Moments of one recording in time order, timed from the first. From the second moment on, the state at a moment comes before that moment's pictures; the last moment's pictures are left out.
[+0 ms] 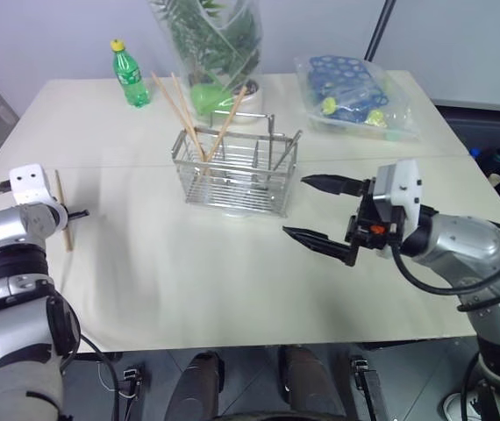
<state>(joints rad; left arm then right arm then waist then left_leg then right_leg) -0.76 0.68 0.39 0.70 -0.20 0.87 -0.03 -0.30 -0.72 -0.10 -0.60 0.69 0.58 0.78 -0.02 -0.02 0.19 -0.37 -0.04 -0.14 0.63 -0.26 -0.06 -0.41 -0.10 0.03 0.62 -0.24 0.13</state>
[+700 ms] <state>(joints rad) -0.99 0.58 0.31 0.49 -0.24 0.40 -0.21 -0.30 -0.74 -0.13 -0.61 0.73 0.62 0.74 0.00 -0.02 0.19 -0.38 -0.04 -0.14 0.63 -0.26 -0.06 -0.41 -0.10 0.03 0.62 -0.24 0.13</state>
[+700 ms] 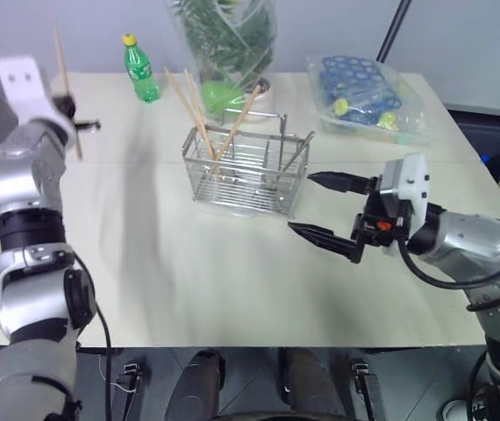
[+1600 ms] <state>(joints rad) -0.93 0.29 0.30 0.31 -0.67 0.30 -0.70 -0.28 -0.51 -0.08 -0.57 0.56 0.52 0.50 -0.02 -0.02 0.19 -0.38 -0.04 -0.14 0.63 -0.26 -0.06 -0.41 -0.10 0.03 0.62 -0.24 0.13</state>
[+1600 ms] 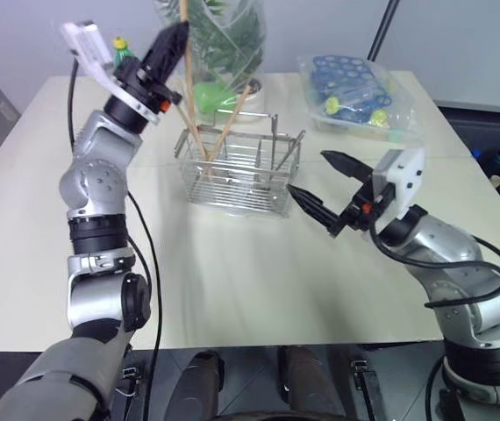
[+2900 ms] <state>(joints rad) -0.77 0.24 0.21 0.34 -0.47 0.08 -0.70 -0.25 -0.51 -0.06 -0.60 0.54 0.52 0.52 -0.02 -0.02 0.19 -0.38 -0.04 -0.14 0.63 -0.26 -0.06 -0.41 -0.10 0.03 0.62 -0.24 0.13</state>
